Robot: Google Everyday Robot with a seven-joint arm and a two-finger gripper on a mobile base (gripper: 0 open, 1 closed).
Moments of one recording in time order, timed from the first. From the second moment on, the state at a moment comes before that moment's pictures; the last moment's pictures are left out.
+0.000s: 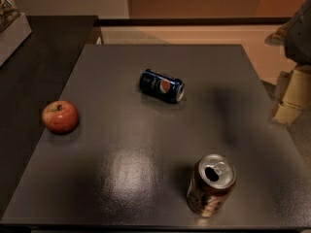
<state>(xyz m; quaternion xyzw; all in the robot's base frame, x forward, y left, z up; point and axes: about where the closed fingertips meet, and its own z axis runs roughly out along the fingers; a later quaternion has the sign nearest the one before) 0.438 -0.217 0.976 -0.60 0.78 -0.03 0.16</state>
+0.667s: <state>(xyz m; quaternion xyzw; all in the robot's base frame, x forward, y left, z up) 0.449 -0.201 0.976 -0.61 0.77 -0.04 0.16</state>
